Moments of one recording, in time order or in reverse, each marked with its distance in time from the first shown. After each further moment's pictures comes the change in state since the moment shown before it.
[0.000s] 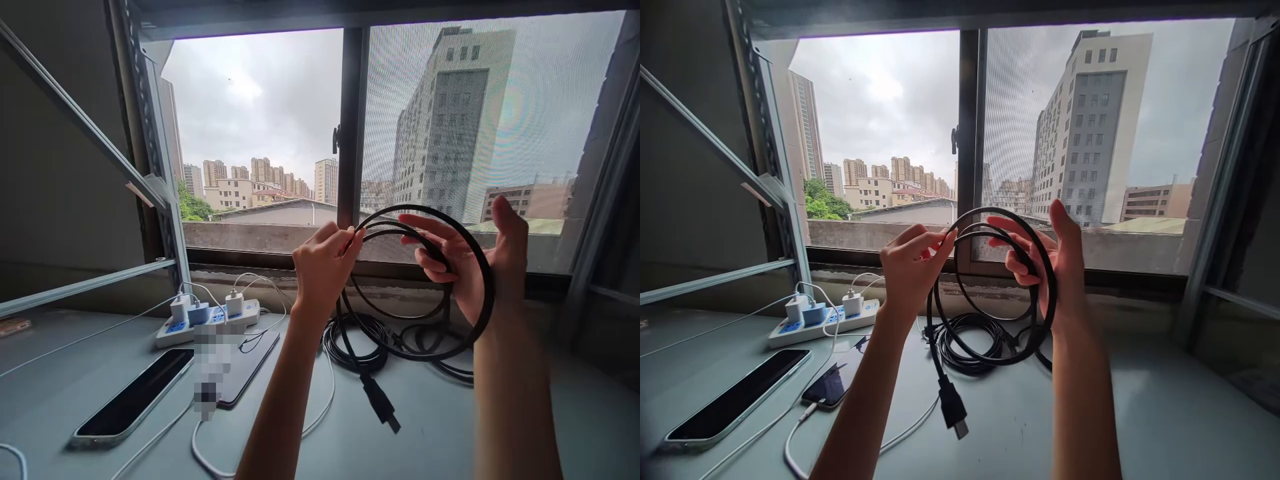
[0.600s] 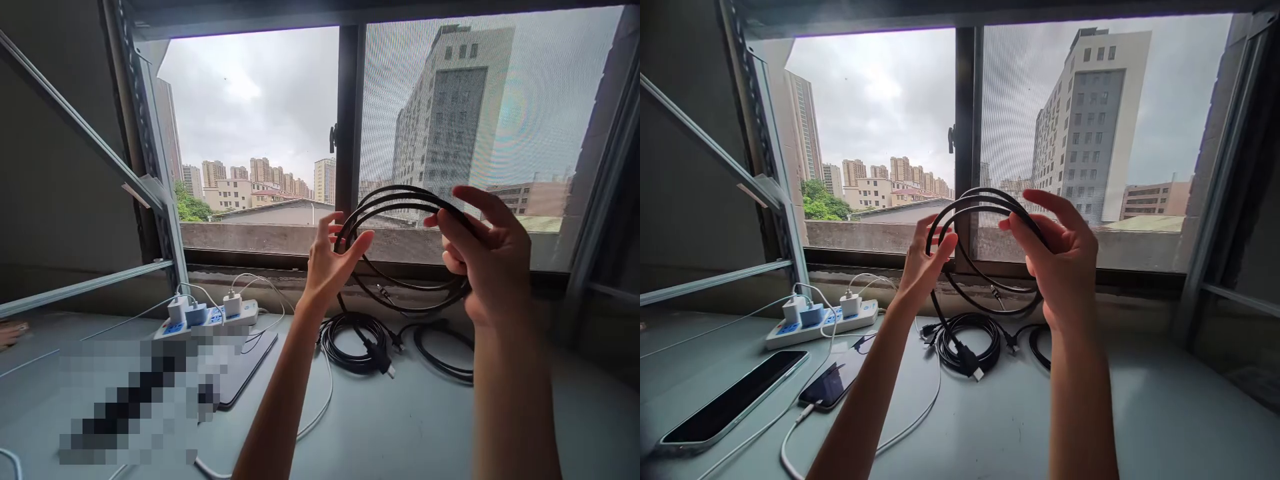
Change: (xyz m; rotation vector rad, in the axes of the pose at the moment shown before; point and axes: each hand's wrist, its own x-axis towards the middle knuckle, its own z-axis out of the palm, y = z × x) left_hand -0.004 -0.006 0.017 -0.442 -0.194 -0.526; right_hand -0.002 0.002 0.003 -0.161 0.338 -0.347
